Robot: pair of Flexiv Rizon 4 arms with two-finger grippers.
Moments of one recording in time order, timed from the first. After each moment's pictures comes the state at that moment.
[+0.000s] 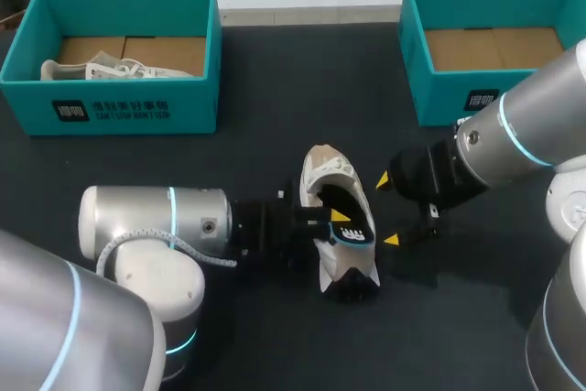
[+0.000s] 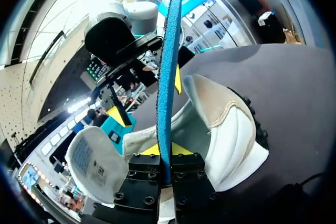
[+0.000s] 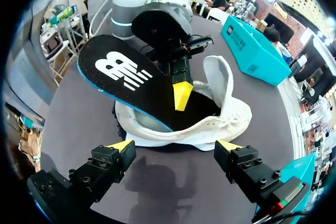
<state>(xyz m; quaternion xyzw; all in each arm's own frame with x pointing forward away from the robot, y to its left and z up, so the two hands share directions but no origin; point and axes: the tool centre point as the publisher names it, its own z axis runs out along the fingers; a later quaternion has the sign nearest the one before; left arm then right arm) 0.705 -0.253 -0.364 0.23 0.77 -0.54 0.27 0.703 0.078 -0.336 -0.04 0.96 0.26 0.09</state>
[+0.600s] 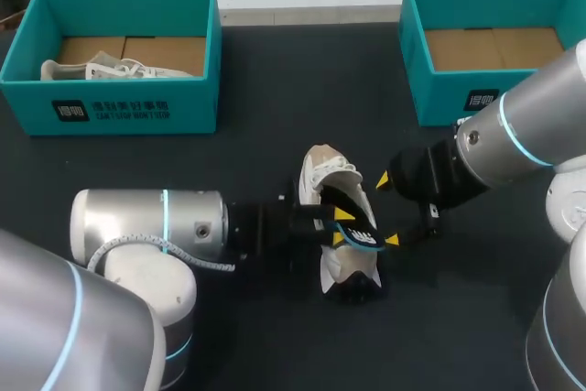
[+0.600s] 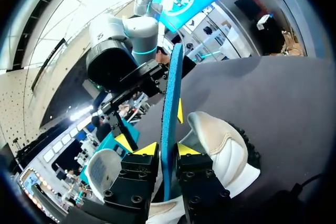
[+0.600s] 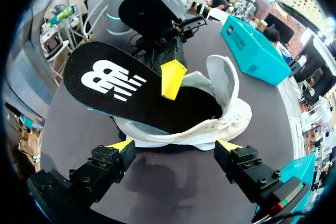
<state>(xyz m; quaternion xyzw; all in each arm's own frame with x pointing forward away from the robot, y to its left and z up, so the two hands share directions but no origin) 0.679 -0.256 -0.332 0.25 0.74 -0.56 0.27 0.703 0.078 -0.336 -0.04 0.96 0.26 0.09</state>
